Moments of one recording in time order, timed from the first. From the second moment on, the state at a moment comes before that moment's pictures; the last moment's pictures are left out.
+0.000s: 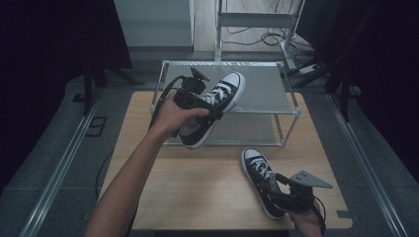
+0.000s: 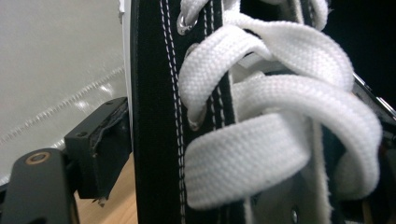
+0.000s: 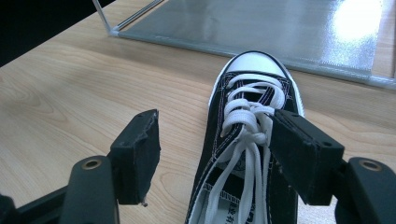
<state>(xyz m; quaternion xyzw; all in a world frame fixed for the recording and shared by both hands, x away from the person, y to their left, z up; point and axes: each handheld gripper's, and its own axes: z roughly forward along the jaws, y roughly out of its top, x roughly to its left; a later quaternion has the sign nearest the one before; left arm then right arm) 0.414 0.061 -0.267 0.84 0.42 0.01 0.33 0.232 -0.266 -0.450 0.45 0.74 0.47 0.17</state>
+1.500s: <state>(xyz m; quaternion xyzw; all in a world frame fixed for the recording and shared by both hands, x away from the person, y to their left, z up) 0.567 -0.001 -0.261 0.73 0.63 0.05 0.25 0.230 -0.277 -0.442 0.46 0.72 0.49 0.16</state>
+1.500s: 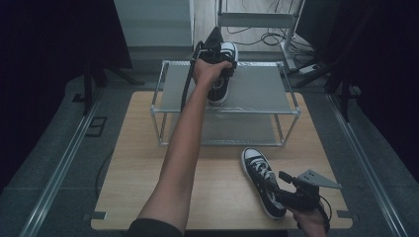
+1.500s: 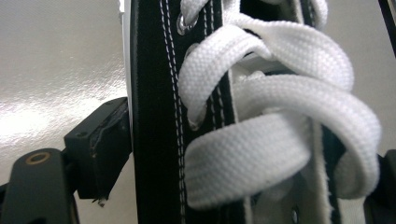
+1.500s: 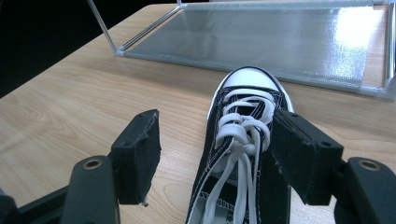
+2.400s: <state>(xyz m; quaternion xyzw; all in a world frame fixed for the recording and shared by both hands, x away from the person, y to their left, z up) 0.576 0.016 -0.278 0.68 0.70 0.06 0.22 0.232 -0.276 -0.444 0.46 0.72 0.49 0.16</state>
